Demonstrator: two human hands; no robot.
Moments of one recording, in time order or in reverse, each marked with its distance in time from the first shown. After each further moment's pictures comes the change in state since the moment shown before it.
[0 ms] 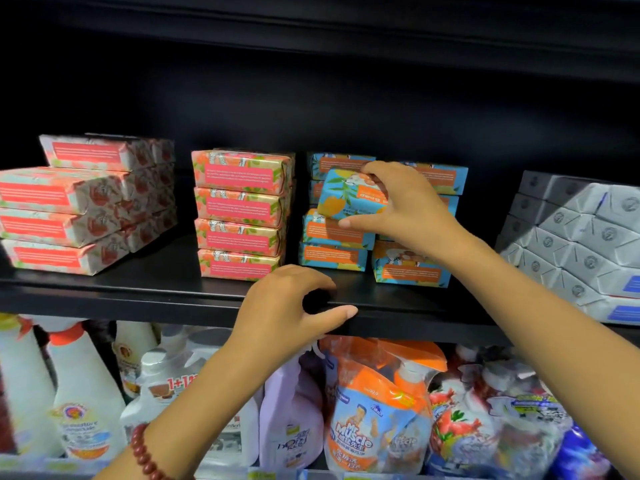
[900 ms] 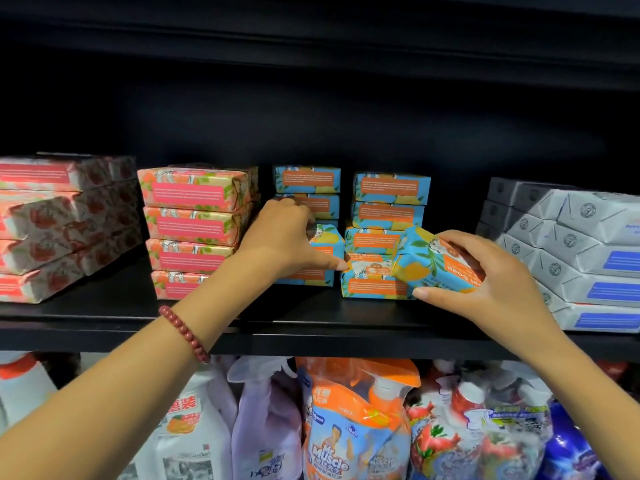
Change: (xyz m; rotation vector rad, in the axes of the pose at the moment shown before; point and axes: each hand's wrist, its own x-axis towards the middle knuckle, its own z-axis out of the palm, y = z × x) left_hand 0.124 0.005 0.012 0.375 -0.116 -0.014; right_hand -0.110 0.072 -0.034 0.195 0.171 0.155
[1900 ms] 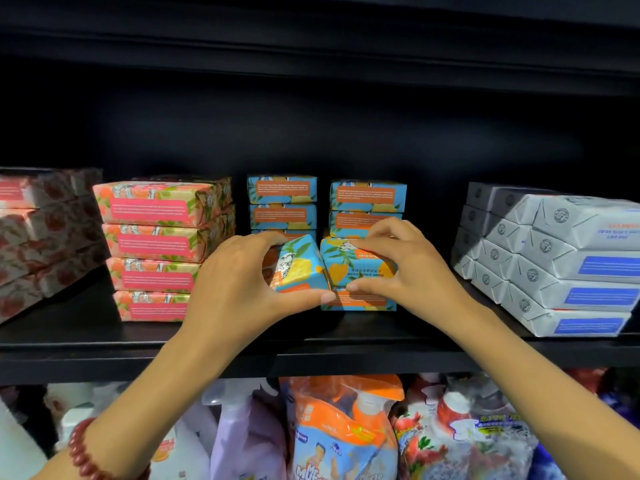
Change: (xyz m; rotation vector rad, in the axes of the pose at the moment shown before) left_hand -0.070 0.025 -0.018 -0.272 0.281 0.022; right_hand 0.049 0.009 0.039 -0.150 -0.143 -0.158
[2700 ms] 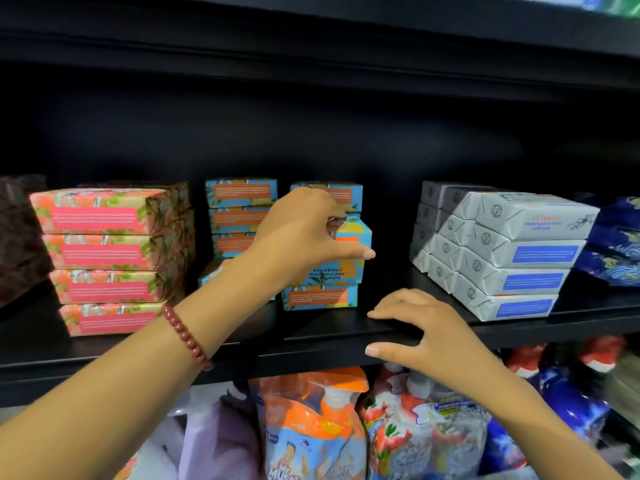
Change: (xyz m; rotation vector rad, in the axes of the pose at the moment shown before) left_hand 0.079 0.059 0.042 0.094 -0.218 0.259; right_hand -0.091 0.011 -0.022 0.096 -0.121 0.173
